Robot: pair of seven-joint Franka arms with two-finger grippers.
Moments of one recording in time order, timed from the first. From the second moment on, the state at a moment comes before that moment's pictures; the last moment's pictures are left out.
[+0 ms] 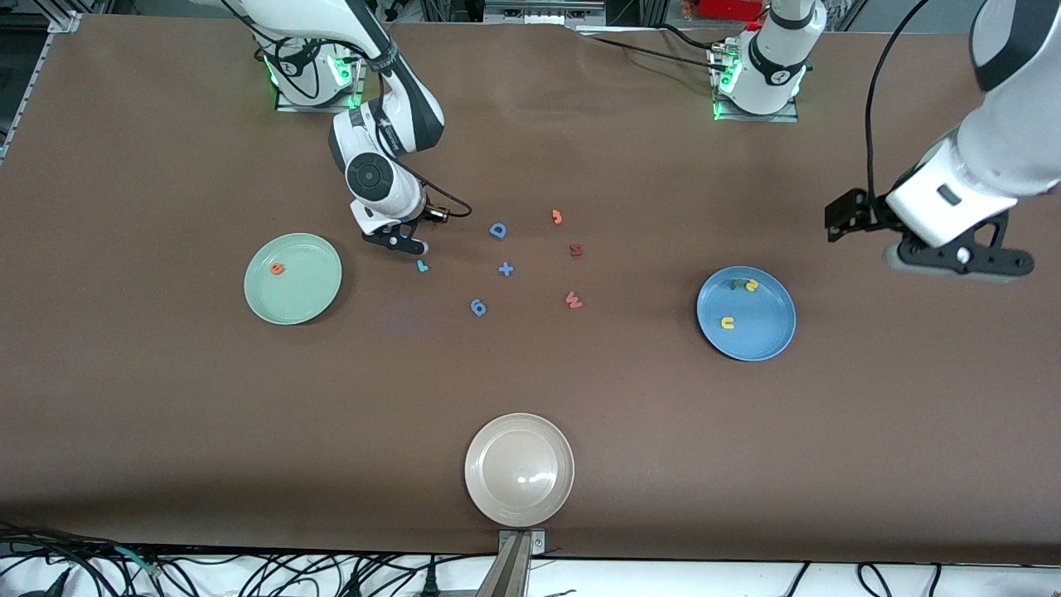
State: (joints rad) left arm 0.07 0.11 -0.23 -1.50 0.04 1.54 -0.04; right arm 0.66 0.37 -0.03 -2.30 0.29 2.41 0.64
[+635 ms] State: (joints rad) left arm -0.04 -0.03 -0.13 -1.70 0.01 1.62 0.00; right arm 0.66 0.28 -0.11 -2.27 0.29 2.23 0.58
